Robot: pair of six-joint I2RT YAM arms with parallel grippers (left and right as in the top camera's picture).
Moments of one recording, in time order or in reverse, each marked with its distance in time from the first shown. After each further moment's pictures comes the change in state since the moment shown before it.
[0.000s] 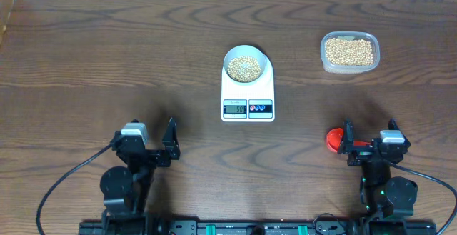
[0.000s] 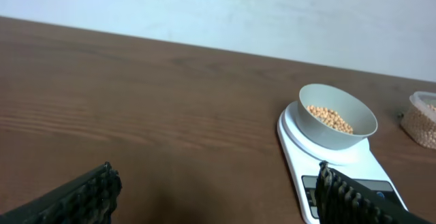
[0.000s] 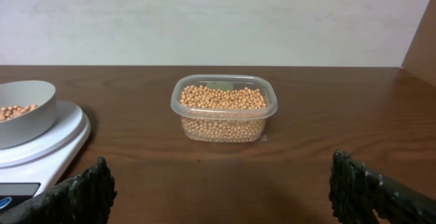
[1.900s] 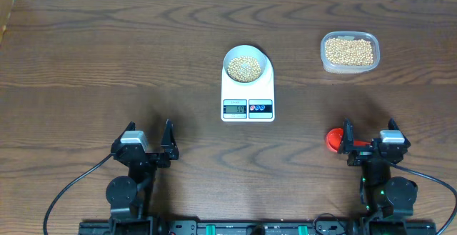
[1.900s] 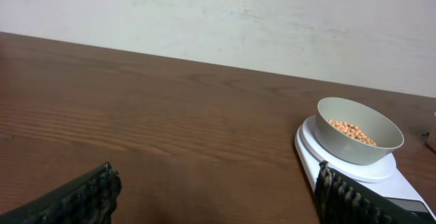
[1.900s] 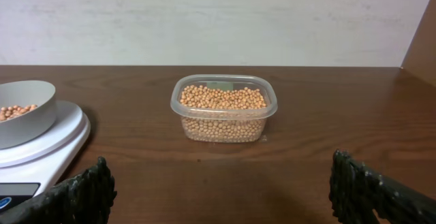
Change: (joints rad) left arm 0.001 -0.154 -0.138 0.075 -0.060 -0.001; right arm 0.000 0.000 0.000 0.000 0.000 0.000
